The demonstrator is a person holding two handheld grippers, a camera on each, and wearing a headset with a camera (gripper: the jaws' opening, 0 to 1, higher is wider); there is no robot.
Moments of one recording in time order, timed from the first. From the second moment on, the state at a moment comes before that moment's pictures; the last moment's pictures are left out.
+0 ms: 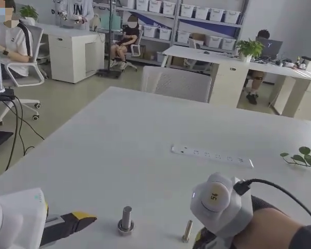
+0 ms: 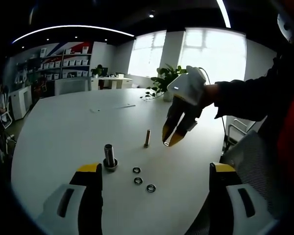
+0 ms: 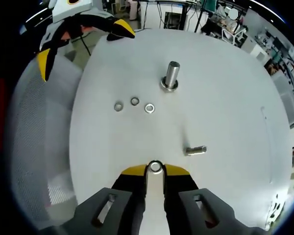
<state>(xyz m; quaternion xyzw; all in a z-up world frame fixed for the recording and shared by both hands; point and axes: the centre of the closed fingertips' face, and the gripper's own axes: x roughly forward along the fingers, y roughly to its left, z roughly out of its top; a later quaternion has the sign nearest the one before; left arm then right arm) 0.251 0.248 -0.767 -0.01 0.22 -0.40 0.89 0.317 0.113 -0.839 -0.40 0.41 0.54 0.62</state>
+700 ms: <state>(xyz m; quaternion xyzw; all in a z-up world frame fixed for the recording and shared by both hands) 0.251 0.249 -0.766 -0.01 0.21 -0.40 0.89 0.350 0.110 -0.799 -0.41 0.38 0.52 0.65</state>
